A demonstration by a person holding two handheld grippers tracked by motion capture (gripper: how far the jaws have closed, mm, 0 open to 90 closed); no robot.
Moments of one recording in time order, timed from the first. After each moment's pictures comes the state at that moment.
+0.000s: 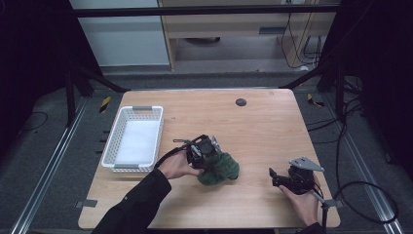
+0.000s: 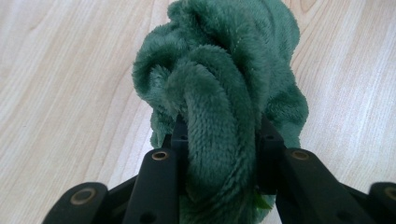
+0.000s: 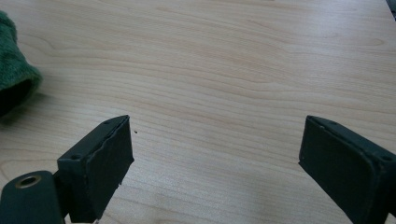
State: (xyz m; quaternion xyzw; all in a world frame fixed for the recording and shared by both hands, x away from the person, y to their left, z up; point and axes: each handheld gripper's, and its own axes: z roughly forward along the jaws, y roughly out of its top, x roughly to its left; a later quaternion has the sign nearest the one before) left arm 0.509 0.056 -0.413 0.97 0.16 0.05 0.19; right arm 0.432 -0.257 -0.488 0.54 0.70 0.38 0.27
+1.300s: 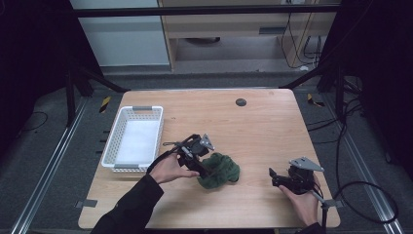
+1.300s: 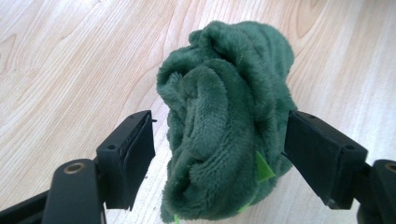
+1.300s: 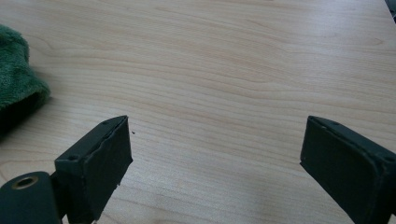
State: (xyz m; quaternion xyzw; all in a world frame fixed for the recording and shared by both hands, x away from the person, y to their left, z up) left arm 0.500 0.081 -0.401 0.95 0.18 0.07 0.26; right arm 0.433 -0.257 -0.488 0.54 0.70 0.37 0.27
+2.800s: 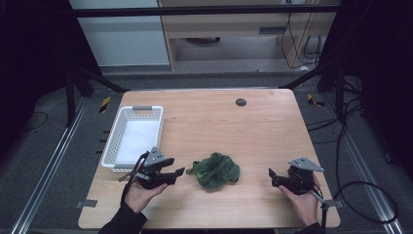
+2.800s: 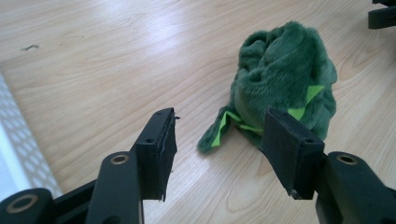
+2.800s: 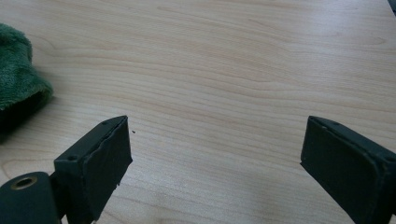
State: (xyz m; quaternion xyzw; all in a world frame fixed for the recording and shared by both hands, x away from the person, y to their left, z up) left arm 0.442 0.192 -0.435 0.82 0.36 0.15 0.42; right arm 0.432 -0.256 -0.488 0.54 0.70 0.38 0.27
